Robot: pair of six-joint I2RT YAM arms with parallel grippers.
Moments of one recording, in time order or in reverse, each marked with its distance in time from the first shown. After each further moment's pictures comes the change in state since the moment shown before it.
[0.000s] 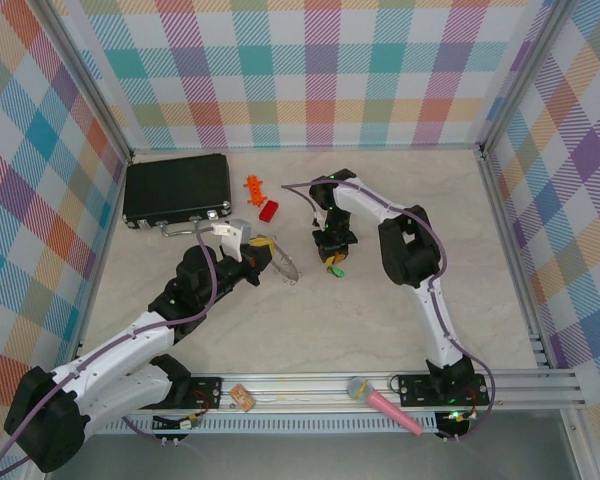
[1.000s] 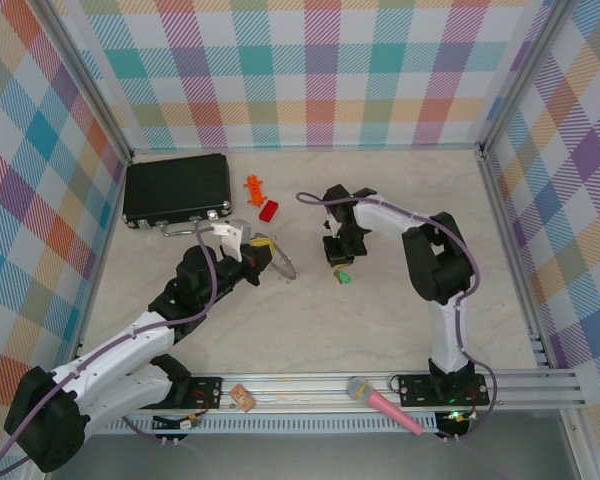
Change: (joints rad) left arm 0.000 0.001 0.000 0.001 0.002 0.000; right arm 0.008 -0.343 -0.533 0.481 0.029 0.127
